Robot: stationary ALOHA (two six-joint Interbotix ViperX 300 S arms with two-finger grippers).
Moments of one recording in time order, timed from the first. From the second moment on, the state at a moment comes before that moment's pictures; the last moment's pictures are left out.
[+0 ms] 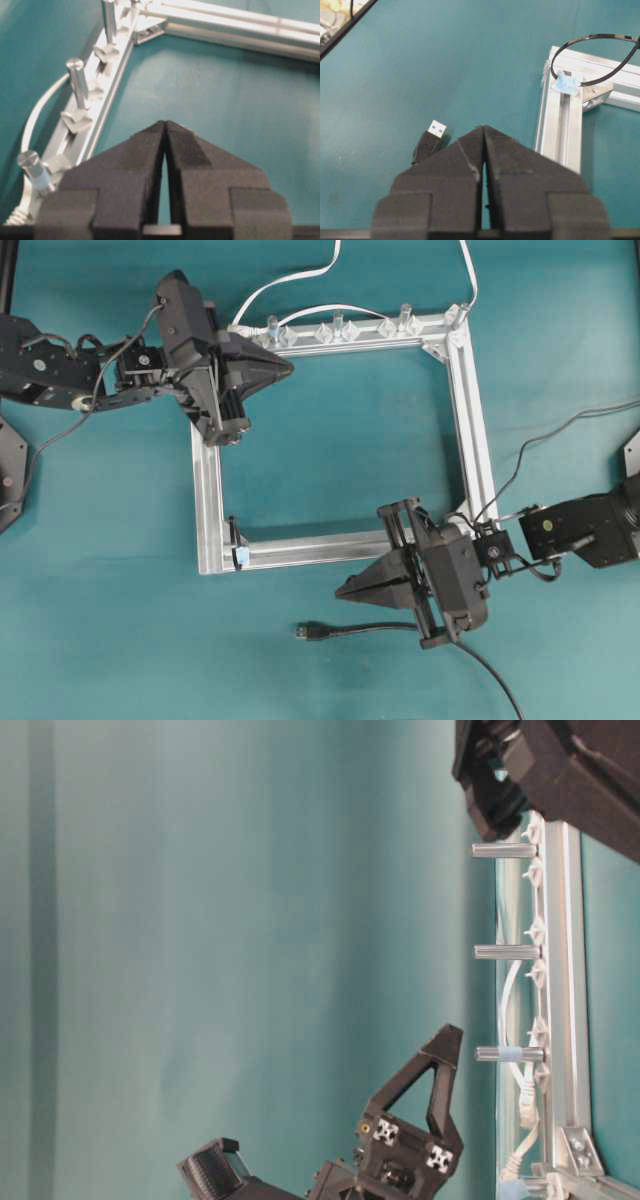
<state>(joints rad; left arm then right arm) 0.23 -0.06 0.89 -0.07 -0.45 -0.01 0.29 0.19 0.82 0.02 -0.77 0.05</state>
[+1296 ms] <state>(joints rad) 0.23 -0.34 1.08 -0.07 -0.21 -0.03 0.39 0.19 0.78 0.31 -0.64 -0.06</state>
